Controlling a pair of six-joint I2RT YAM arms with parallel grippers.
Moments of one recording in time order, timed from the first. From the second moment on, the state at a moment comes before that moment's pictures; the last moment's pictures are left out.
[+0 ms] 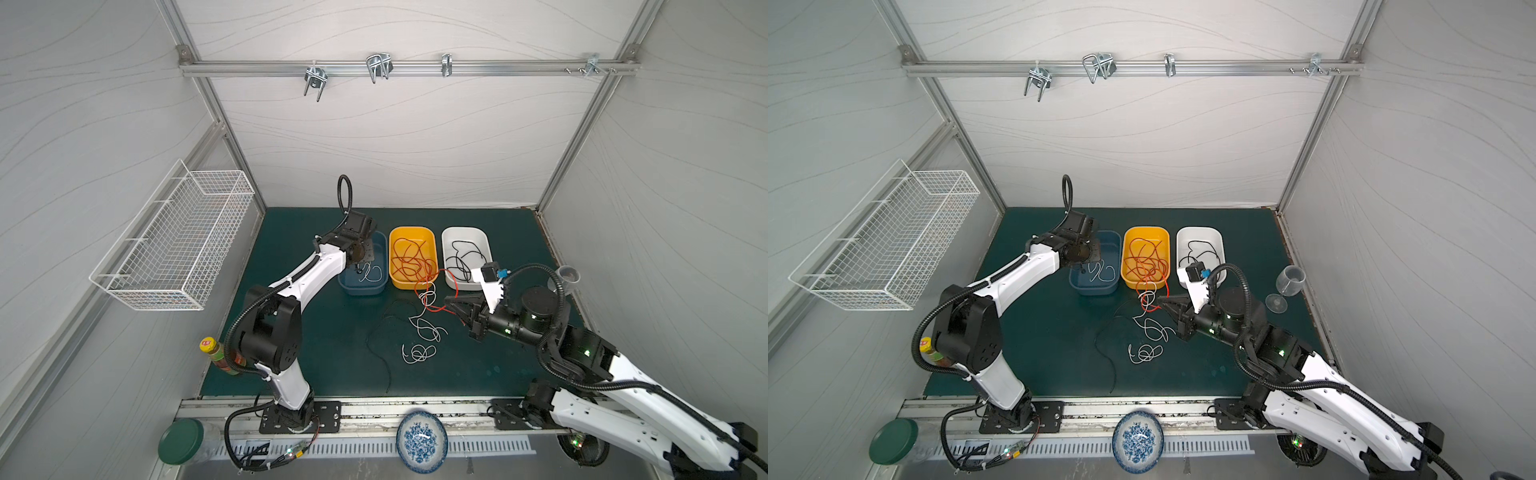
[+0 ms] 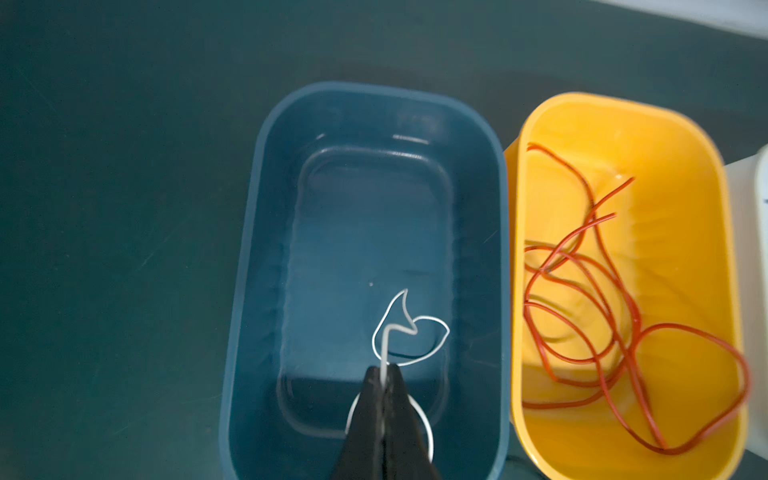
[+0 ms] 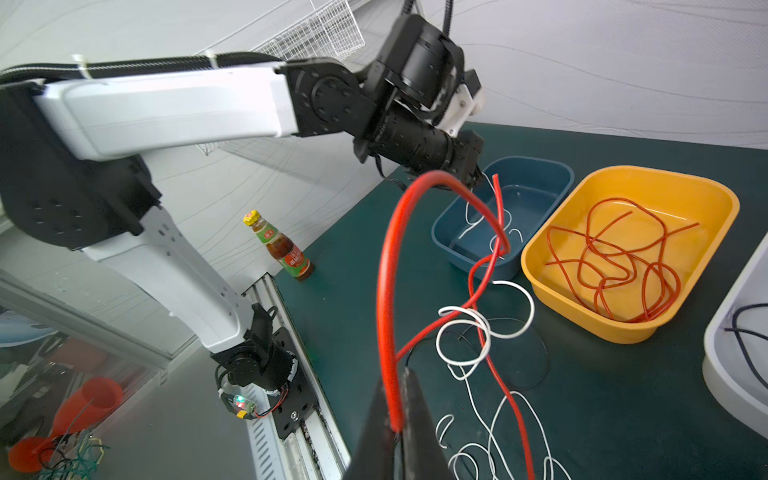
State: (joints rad) left arm -0.36 1.73 1.35 -0.61 -0.19 -0.45; right arm 0.96 0.68 0.82 -0.35 -0.16 0.37
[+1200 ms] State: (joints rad) left arm -0.62 1.02 0.81 -0.41 0.07 -0.71; right arm 0.97 0.68 0.82 -0.33 -0.11 0.38
